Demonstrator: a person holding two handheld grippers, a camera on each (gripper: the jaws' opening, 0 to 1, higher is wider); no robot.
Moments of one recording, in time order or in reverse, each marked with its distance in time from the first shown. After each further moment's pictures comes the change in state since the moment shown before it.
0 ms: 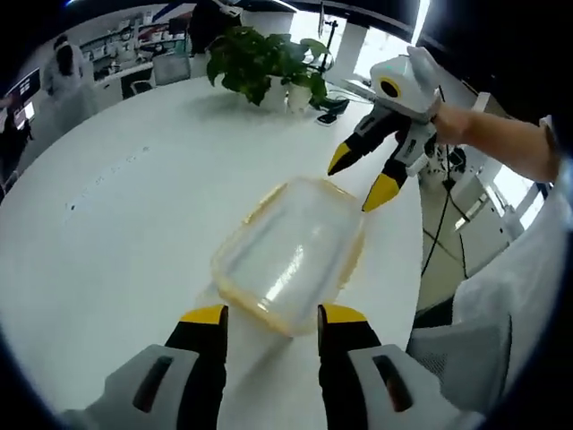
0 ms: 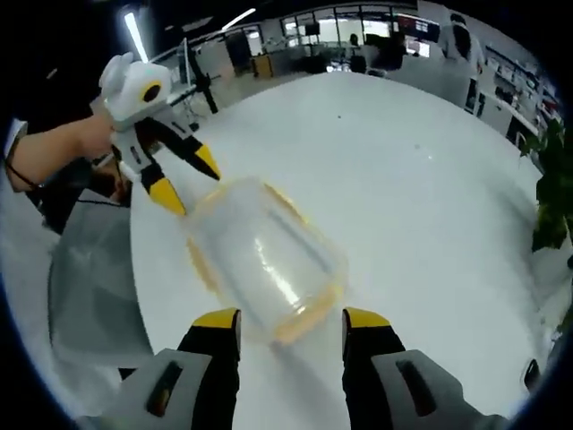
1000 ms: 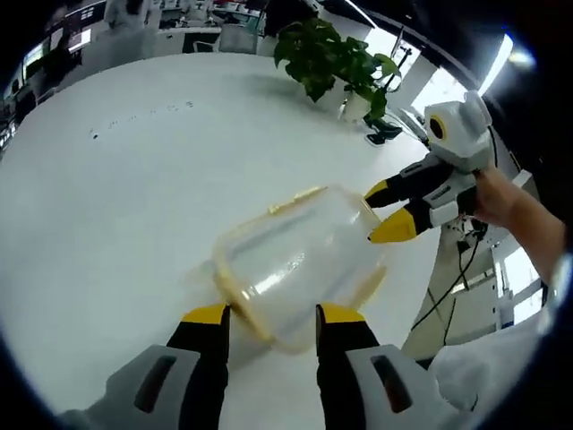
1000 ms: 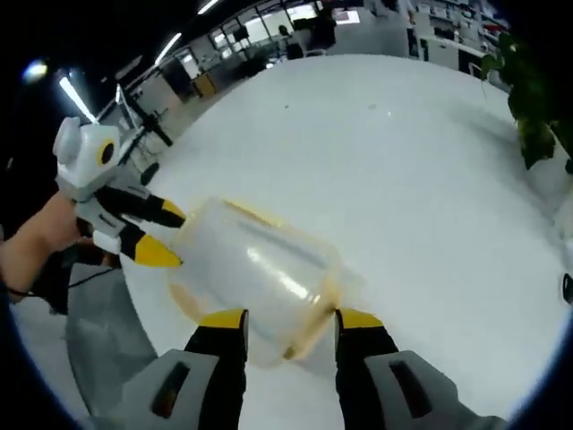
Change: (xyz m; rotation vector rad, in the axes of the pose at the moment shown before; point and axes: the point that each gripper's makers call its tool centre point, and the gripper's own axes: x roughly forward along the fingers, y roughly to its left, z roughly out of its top) left arm 0.018 0.001 -0.007 -0.360 0.023 0.058; right arm 0.017 -0.005 -0.001 0.377 0.004 -0.033
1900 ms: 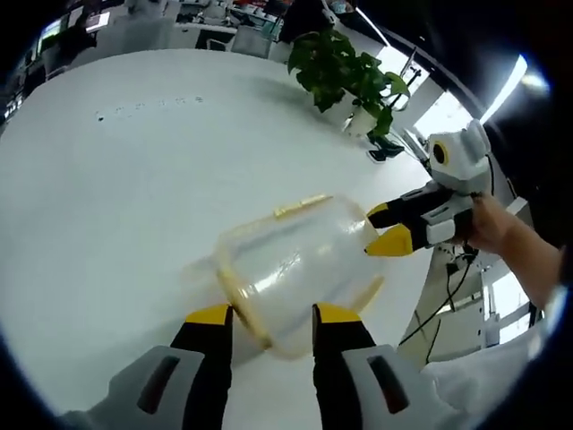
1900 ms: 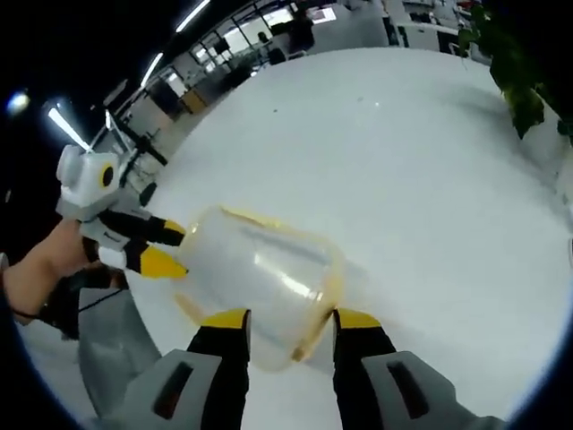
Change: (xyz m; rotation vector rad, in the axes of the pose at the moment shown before) left arm 0.006 0.001 -0.002 -0.095 -0.036 -0.048; right arm 0.002 0.004 -0.003 0.079 -0.045 0.002
